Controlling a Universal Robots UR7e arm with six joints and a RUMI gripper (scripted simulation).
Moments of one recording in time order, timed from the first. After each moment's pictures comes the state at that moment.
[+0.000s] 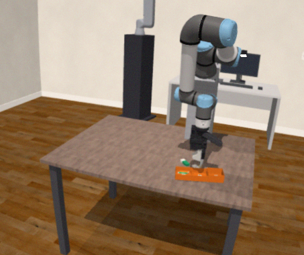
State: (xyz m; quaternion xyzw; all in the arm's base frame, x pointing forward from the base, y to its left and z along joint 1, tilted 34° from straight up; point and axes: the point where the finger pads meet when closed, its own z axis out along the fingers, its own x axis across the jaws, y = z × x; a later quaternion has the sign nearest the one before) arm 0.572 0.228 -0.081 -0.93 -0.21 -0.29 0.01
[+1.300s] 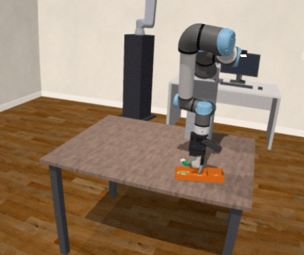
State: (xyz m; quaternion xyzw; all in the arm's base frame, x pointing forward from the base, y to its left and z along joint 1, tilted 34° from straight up) arm 0.591 0.232 -0.111 -0.93 -0.21 -0.29 0.01
